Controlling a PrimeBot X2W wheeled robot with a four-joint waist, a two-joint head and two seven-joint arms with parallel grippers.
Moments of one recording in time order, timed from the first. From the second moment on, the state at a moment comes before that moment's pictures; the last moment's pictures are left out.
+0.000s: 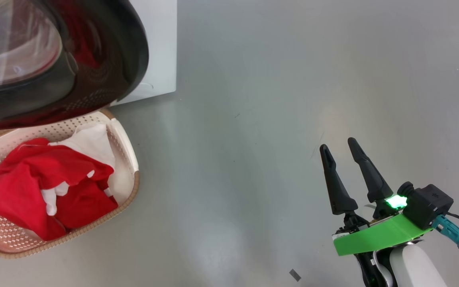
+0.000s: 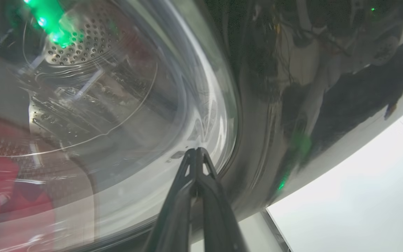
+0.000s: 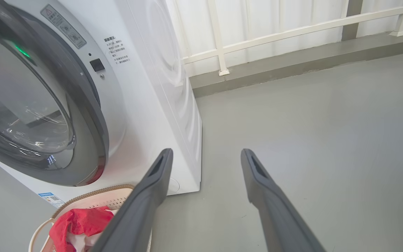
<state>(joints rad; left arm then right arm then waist) -0.86 0.65 -0.11 0.15 -1.49 -0.13 0.58 -0.19 -0.05 0.14 0.03 0.39 0.13 -0.26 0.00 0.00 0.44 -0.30</state>
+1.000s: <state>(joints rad) -0.58 0.64 -0.22 0.12 -1.55 -0.13 0.43 -0.15 -0.05 0.13 0.10 0.32 0.13 -0.26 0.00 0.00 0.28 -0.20</state>
